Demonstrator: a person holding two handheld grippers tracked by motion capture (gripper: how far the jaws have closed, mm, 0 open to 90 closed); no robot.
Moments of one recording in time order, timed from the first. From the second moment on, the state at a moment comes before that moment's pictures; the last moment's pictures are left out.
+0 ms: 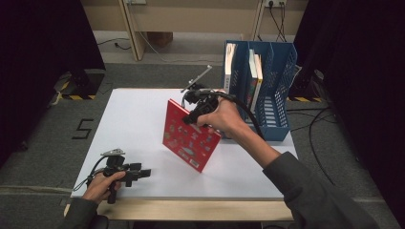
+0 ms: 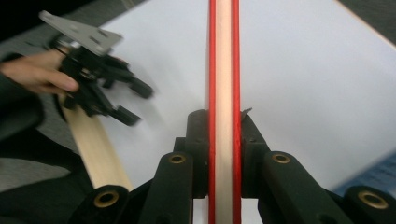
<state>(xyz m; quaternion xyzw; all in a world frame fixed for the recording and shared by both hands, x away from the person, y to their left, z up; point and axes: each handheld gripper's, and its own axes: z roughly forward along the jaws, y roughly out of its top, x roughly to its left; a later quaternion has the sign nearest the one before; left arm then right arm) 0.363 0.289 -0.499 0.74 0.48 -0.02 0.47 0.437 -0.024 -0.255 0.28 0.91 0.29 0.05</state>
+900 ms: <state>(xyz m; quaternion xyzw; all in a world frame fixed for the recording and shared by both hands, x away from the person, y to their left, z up) 0.363 0.290 -0.499 0.74 0.49 -0.02 0.47 0.450 -0.050 -0.261 0.31 0.92 0.24 0.07</state>
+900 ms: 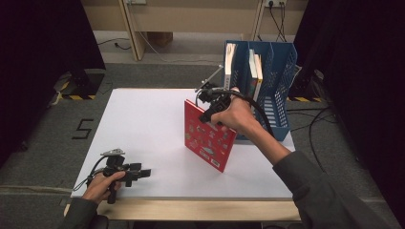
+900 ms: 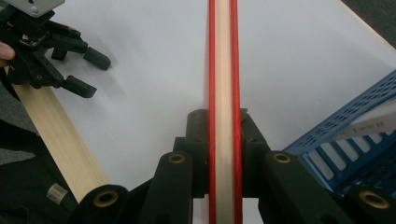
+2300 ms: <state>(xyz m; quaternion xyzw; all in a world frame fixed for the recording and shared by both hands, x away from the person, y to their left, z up) 0.363 0.290 -0.499 0.74 0.49 -0.03 0.47 0.453 -0.096 -0.254 0.33 0.89 0.31 0.03</state>
